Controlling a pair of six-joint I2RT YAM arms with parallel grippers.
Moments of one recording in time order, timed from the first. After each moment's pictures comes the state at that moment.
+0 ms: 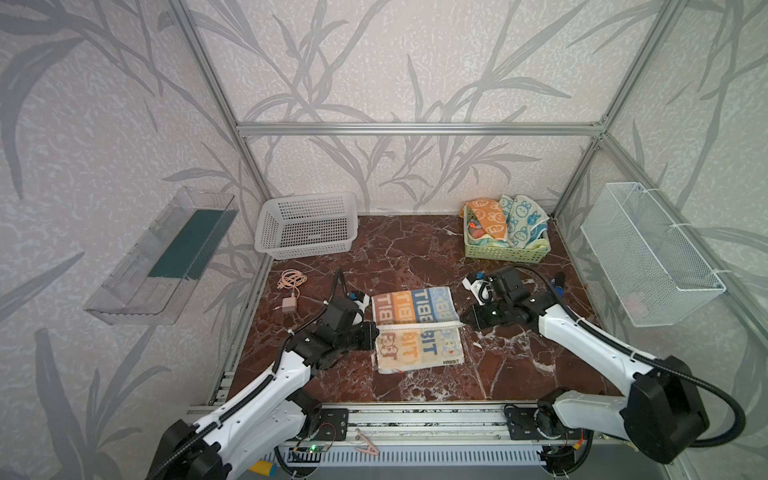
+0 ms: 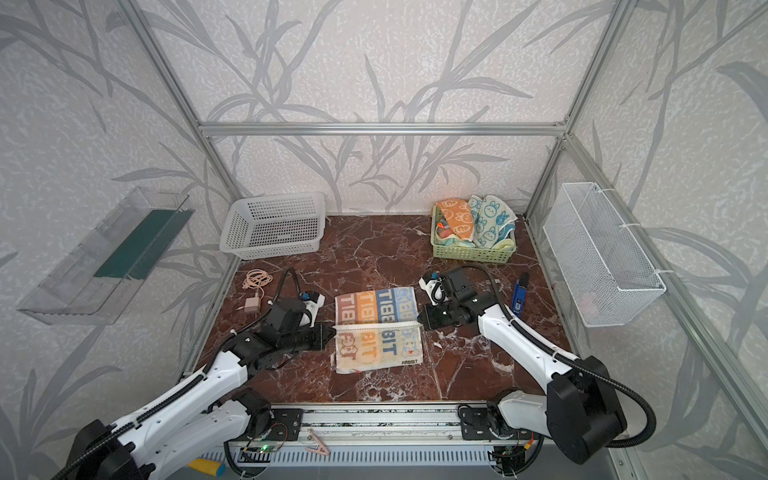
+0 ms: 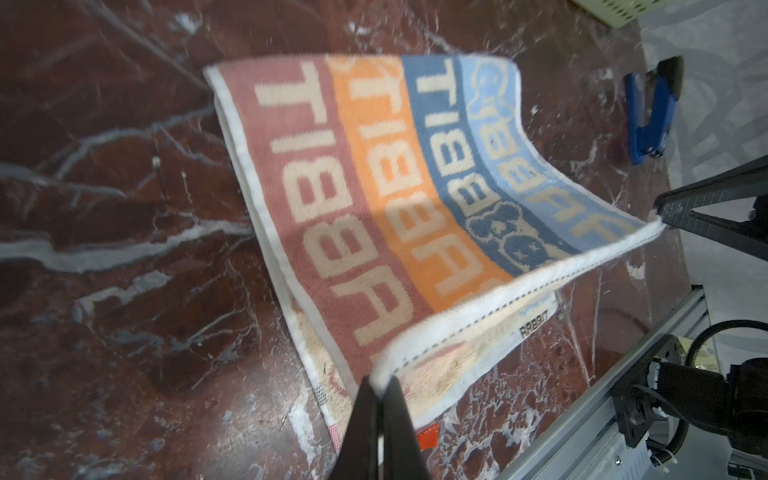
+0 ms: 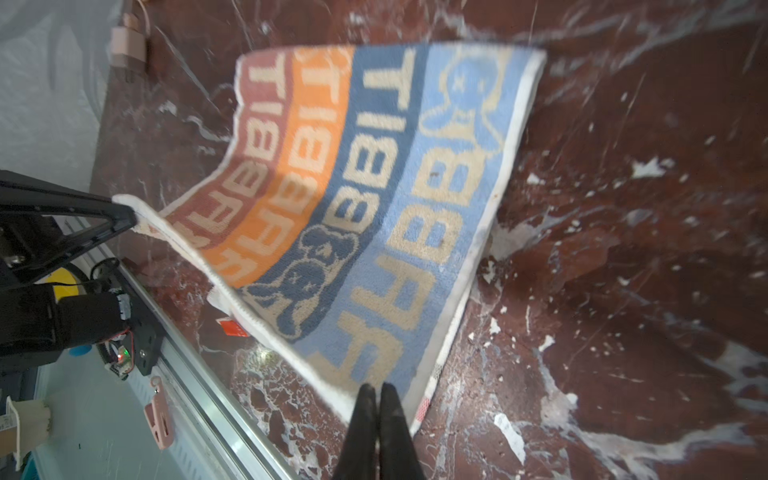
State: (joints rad) left arm -0.54 0.88 0.53 -0.44 0.20 -0.55; right arm 0.46 1.22 0.84 -0.58 -0.43 0.25
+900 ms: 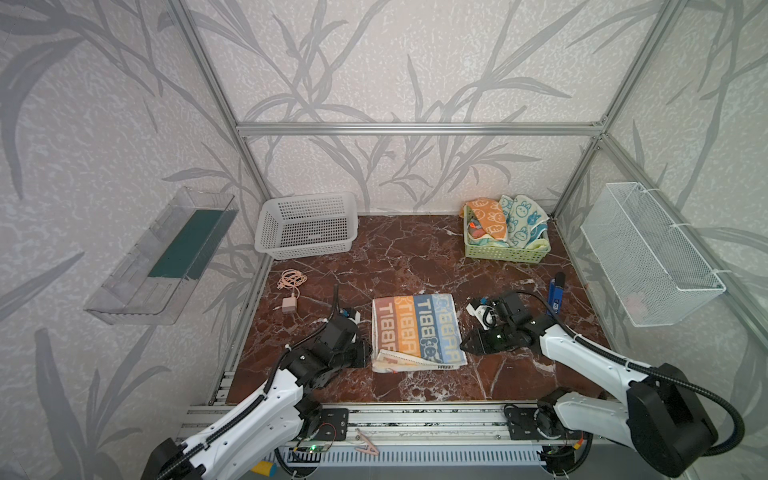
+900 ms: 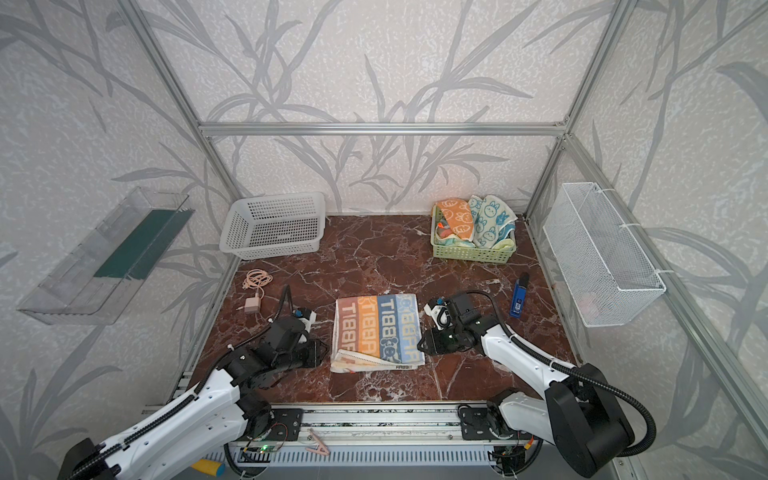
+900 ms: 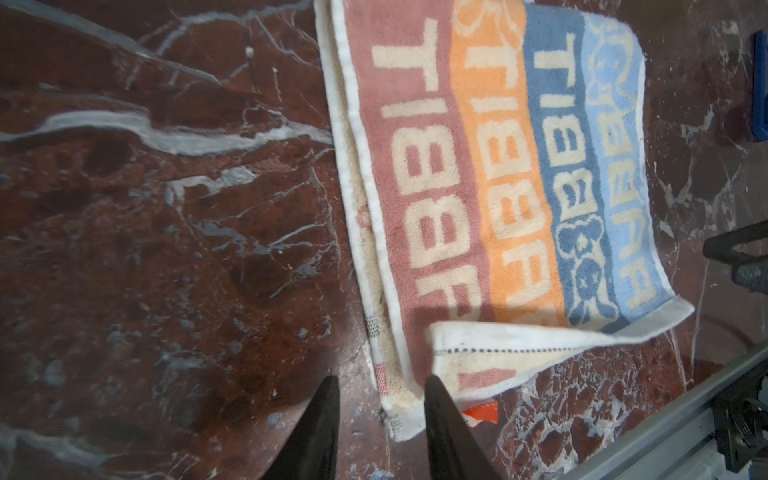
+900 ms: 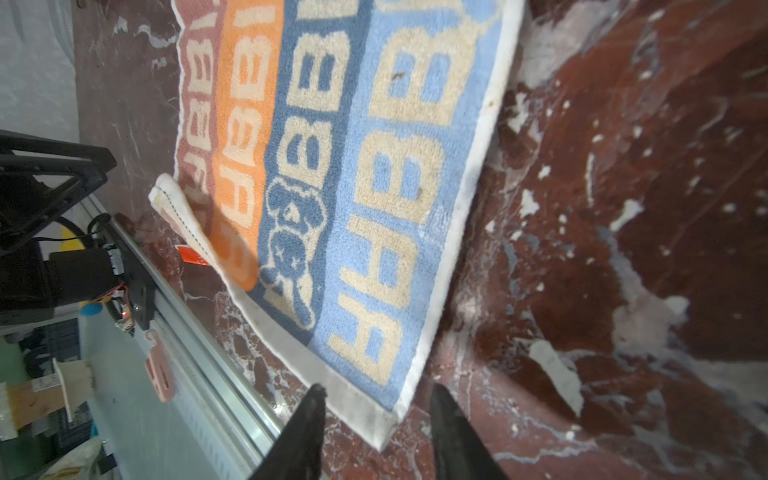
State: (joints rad) left arm -0.61 0.71 0.37 -0.56 0.03 -0.63; right arm 0.46 1.18 0.55 -0.48 -0.54 0.32
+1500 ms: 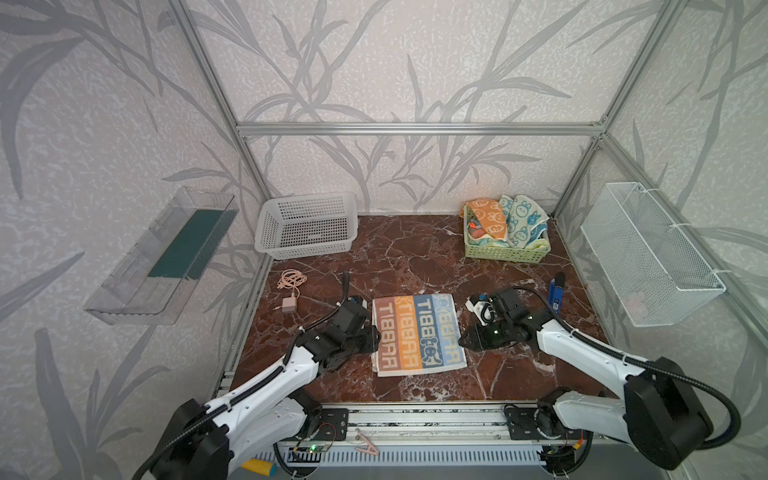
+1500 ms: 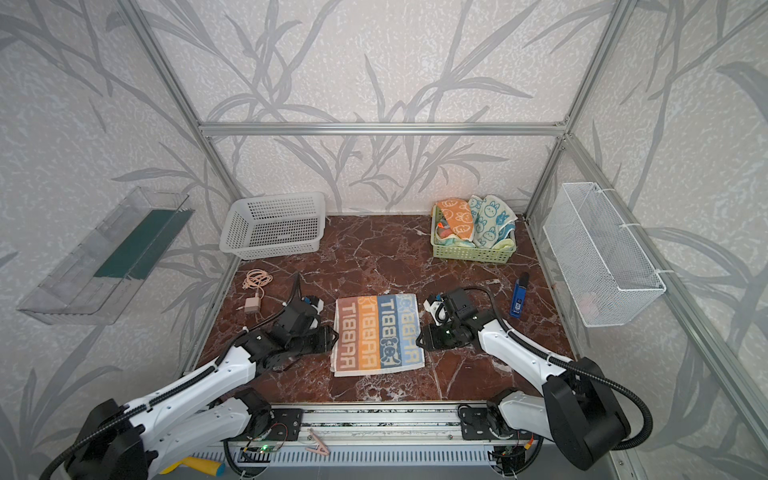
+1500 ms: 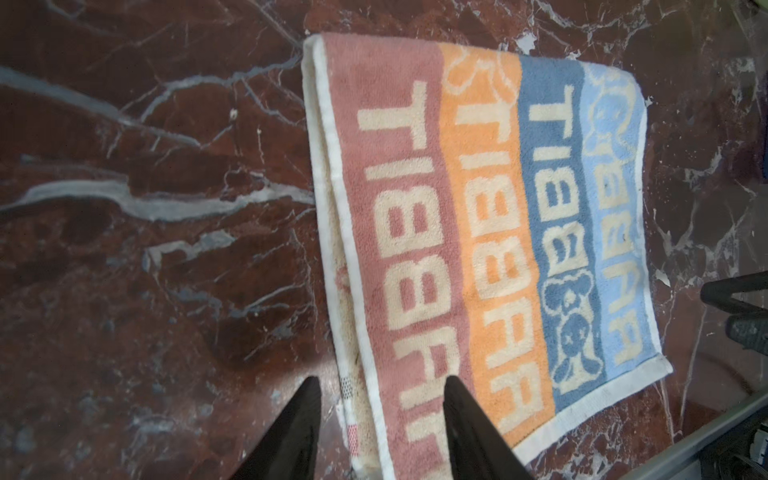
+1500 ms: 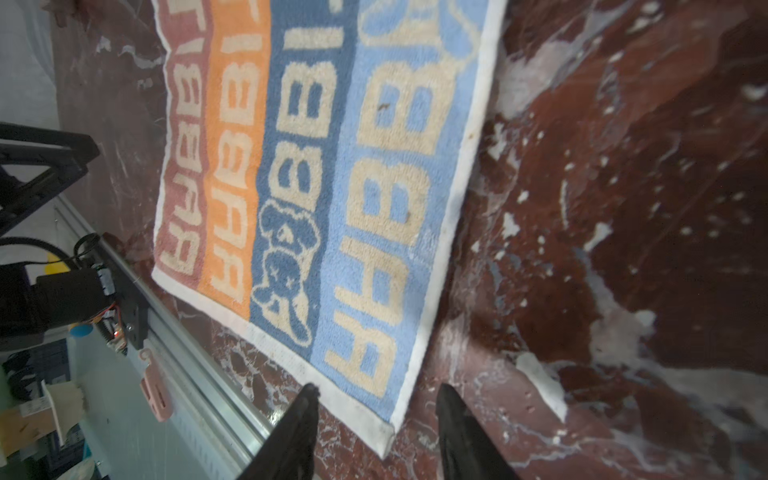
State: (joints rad) left arm -0.56 1.04 0.53 -0.44 0.04 -0.66; right arm 0.47 1.28 0.65 -0.48 -0.45 0.35
